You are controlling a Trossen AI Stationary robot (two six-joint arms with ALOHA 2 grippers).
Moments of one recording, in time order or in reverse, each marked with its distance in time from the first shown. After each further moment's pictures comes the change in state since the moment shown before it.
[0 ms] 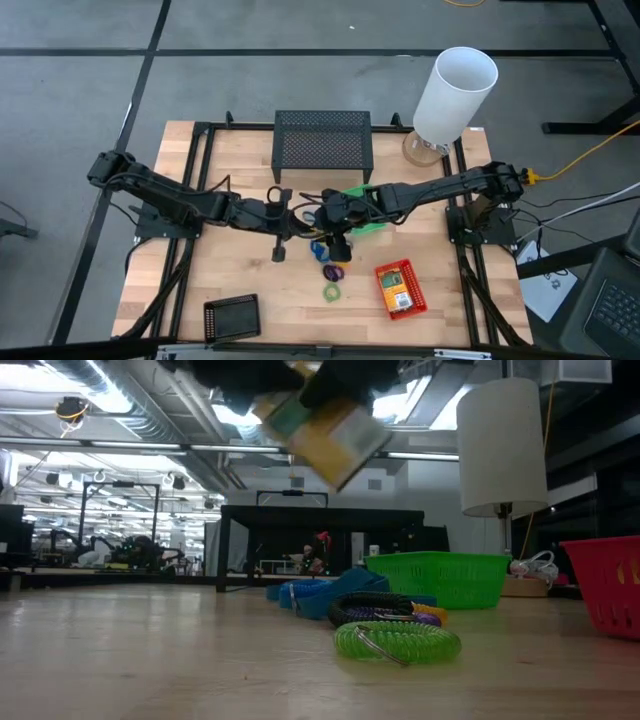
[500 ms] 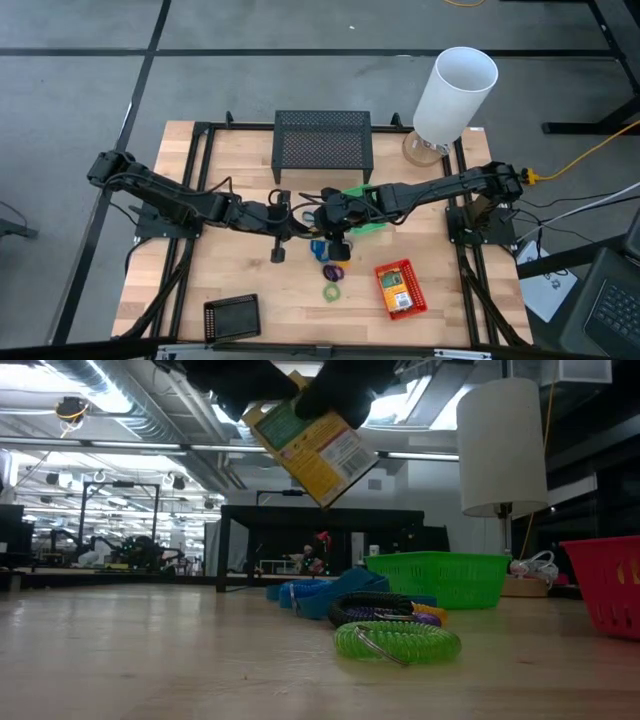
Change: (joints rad) left arm -0.008 -0.001 0.006 -0.080 -0.023 -0.043; right arm 0.000 0.004 0.001 0.002 0.027 -0.025
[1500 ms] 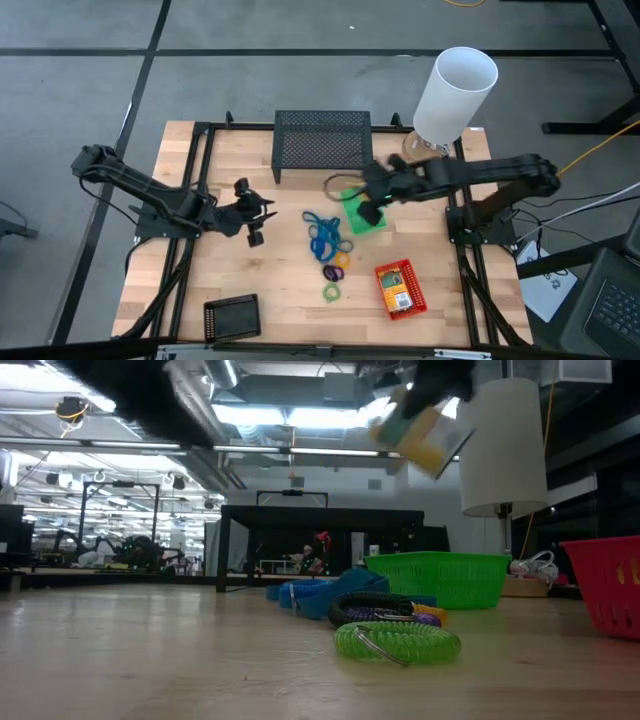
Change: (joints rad) left arm -0.098 -0.292 -0.167 -0.422 -0.436 -0.221; right arm -0.046 -0.321 -0.001 -0.582 0.370 0.540
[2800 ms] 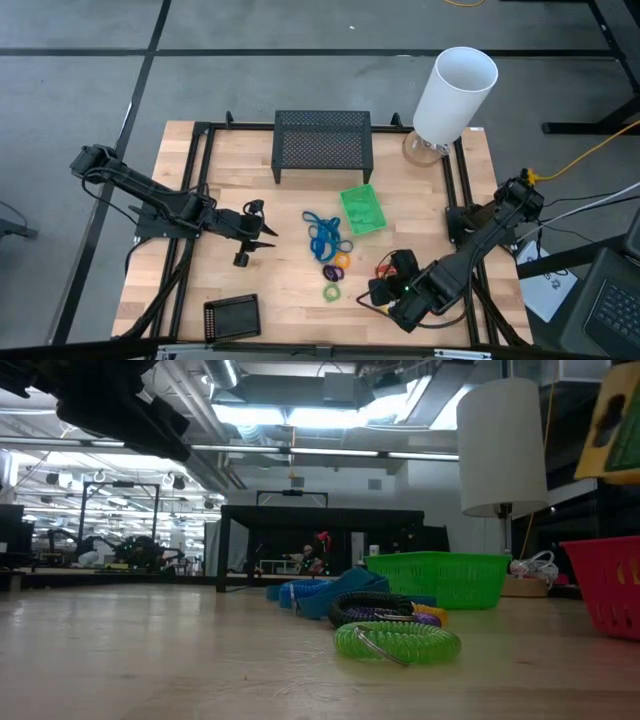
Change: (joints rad) left arm 0.001 -0.005 -0.113 0.218 0.484 0.221; right arm 0.653 0.282 0.000 -0.089 -0.107 1.533
